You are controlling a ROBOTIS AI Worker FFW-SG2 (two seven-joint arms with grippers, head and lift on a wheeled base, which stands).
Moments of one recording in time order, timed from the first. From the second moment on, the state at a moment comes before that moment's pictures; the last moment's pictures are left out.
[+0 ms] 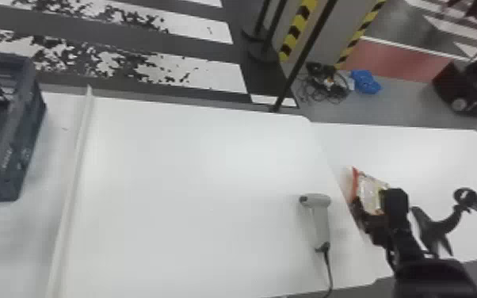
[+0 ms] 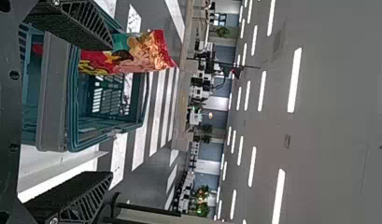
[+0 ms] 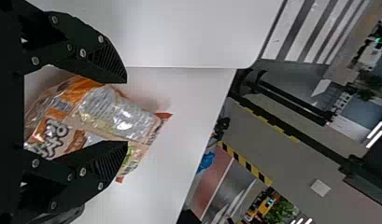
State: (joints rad) left arm 0.62 0.25 0.13 -1.97 0.39 -0.21 -0.09; right arm 0.36 -0.30 -0.46 -1.57 0.16 0.22 0.10
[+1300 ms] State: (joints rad) left arm 0.67 0.22 0.11 -2.01 0.35 -0.21 -0.06; right arm 0.54 0.00 0.08 -2.00 0.00 -0.01 0.06
